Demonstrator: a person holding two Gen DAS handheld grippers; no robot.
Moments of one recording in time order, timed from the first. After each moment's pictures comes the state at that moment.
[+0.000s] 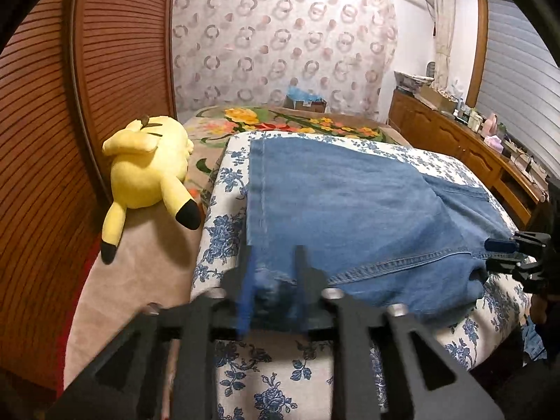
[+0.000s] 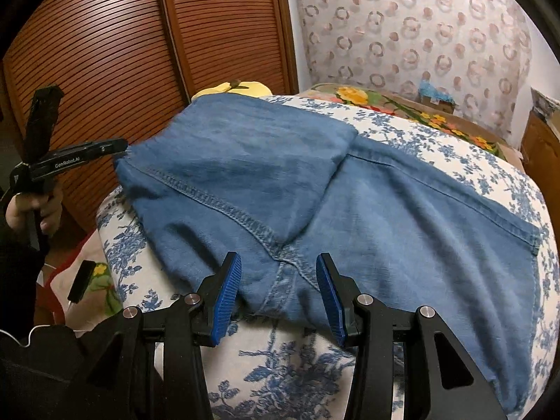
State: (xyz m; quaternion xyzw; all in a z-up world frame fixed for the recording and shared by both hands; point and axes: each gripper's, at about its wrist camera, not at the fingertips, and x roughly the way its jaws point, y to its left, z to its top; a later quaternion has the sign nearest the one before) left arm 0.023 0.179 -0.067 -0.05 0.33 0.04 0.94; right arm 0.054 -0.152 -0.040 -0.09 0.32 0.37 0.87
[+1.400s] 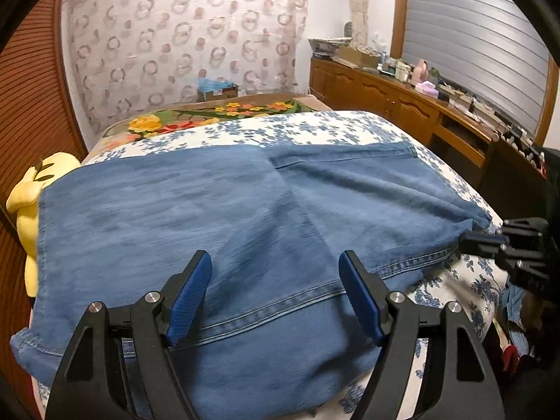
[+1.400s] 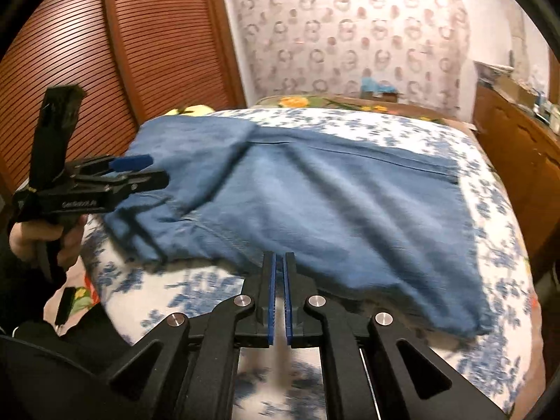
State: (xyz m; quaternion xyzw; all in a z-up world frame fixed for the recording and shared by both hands) left arm 0.096 0.009 -0.080 0.02 0.36 -0.11 0.93; right arm 0.029 -0.238 -0.073 -0.02 0.31 0.27 0.91
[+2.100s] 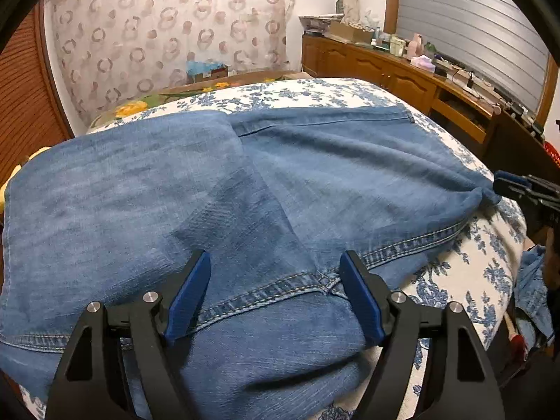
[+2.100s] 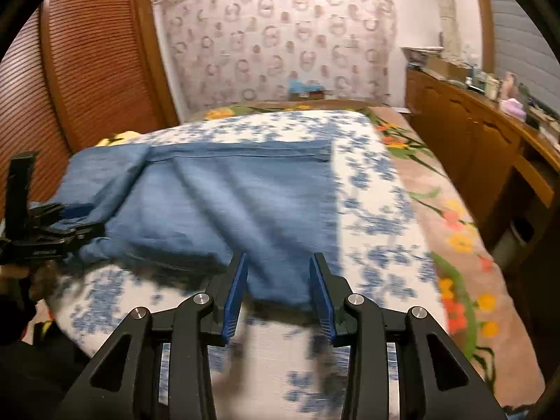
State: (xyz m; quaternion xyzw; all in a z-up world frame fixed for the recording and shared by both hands) left arm 0.107 -0.026 -0.113 0.05 0.39 -0.11 0.91; right arm 0.018 -0.329 -0.071 0.01 0.31 0.14 0.94
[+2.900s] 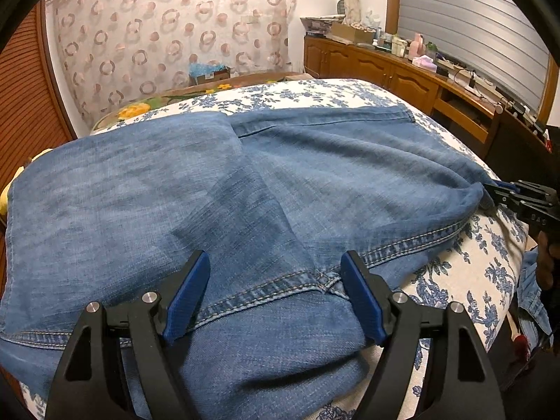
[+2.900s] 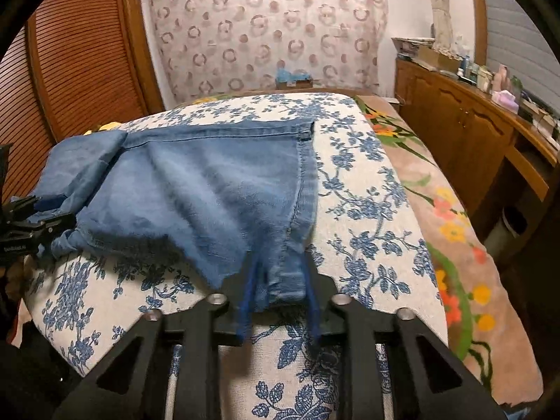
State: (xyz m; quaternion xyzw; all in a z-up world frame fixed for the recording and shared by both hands) left arm 0.105 -0.026 -0.111 0.05 0.39 -0.11 0.91; right arm 0.044 -0.332 -0.090 0.00 0.33 0.13 0.94
